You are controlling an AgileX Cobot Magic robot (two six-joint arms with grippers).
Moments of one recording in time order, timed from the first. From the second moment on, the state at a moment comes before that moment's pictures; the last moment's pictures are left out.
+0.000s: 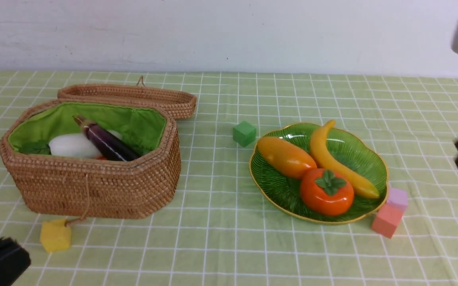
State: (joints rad) right arm 0.30 1.09 -1.20 0.08 1.25 0.07; left arm -0.46 0.10 -0.32 -0.69 0.27 0.54
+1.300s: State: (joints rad) right arm 0.00 0.10 -0.09 0.08 0.44 0.06; left arm -0.46 0.03 -0.13 -0.69 0.21 0.49
